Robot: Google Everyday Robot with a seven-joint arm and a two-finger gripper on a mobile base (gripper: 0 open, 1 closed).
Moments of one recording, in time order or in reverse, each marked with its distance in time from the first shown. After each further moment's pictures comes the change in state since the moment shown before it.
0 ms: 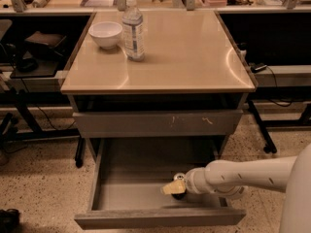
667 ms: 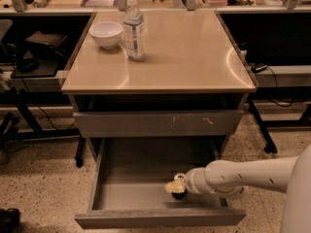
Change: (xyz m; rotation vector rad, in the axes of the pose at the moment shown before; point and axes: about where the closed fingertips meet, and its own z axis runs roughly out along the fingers) arm 0.000 0.000 0.000 0.000 0.000 0.000
